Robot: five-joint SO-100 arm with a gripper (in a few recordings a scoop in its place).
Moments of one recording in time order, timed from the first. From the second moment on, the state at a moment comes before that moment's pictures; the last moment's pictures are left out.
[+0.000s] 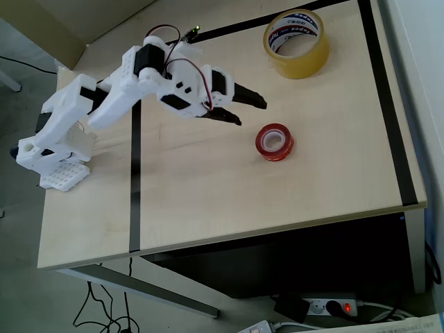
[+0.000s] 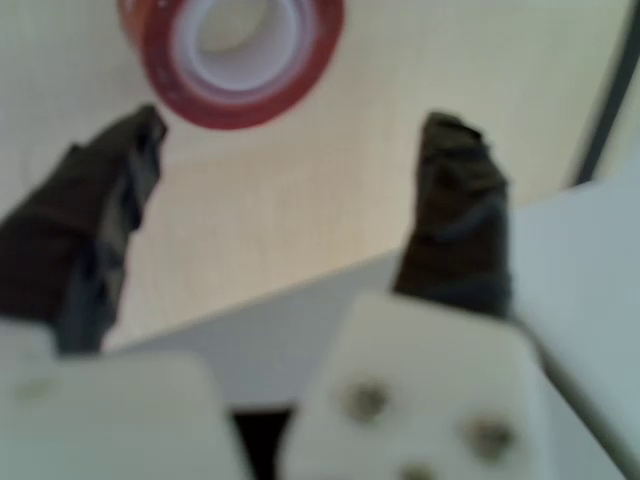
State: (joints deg) arm 5.7 29.4 1.8 96.1 -7.0
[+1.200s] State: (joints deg) arm 8.6 18.1 -1.6 94.7 -8.2
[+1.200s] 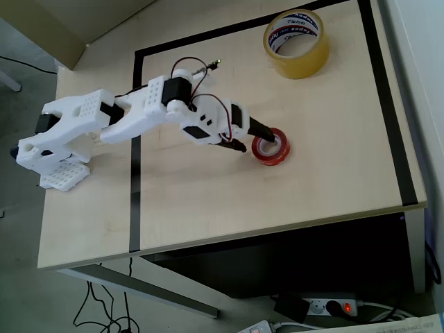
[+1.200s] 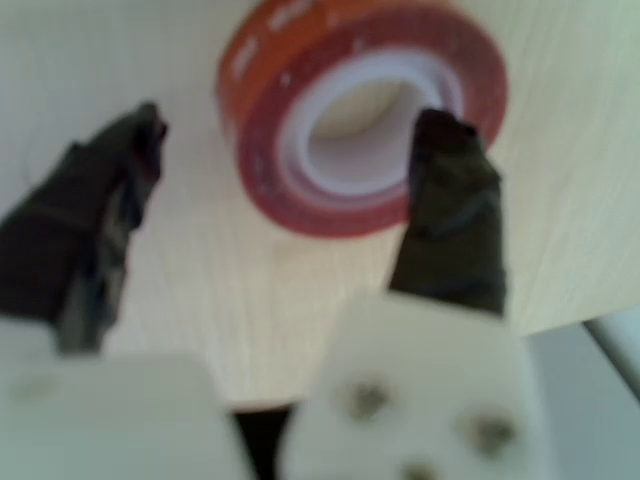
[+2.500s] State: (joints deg) arm 2.1 15.7 -6.2 100.6 -9.1
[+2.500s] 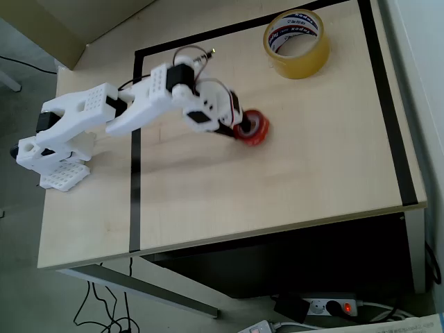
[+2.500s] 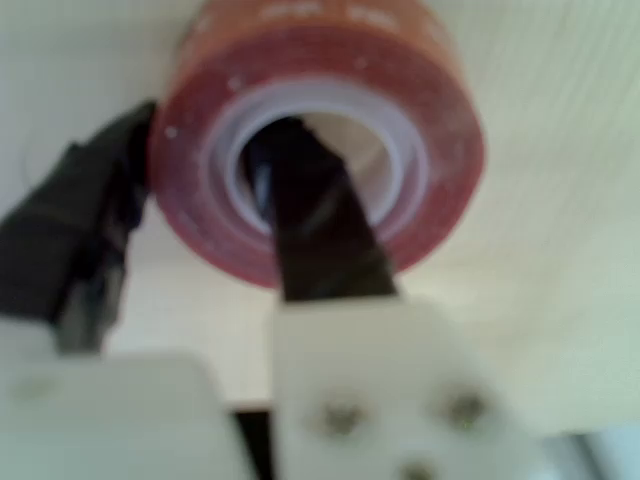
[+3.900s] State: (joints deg) arm -13.2 23.7 -1.7 71.6 -7.2
